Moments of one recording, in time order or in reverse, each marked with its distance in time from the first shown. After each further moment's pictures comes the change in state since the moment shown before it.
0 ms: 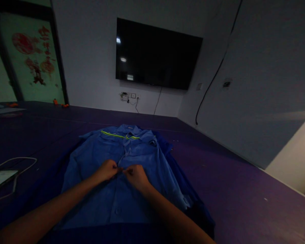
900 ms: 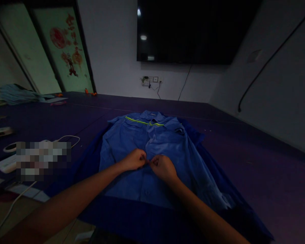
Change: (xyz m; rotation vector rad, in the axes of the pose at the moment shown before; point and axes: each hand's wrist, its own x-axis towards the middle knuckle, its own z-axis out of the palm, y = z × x) left_hand -0.029 0.009 -0.006 -0.140 -0.167 0.174; right_hand -0.013 -0.010 -0.001 -0.052 -0.061 0.224
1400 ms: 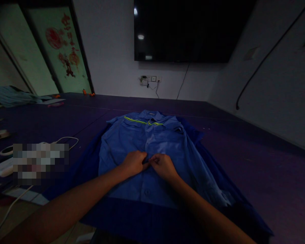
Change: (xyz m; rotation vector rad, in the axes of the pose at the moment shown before) left_hand -0.010 0.011 0.006 0.684 0.096 0.095; right_hand 0.002 0.007 0.003 0.284 -0.022 -0.085
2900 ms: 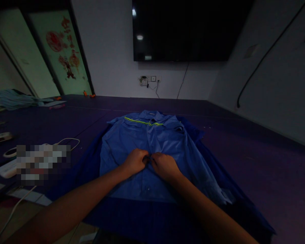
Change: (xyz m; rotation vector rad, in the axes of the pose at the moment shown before) left_hand 0.006 -0.004 0.004 -0.105 0.085 0.062; right_hand -0.004 -0.036 -0.016 -0.844 -0.203 -0.116
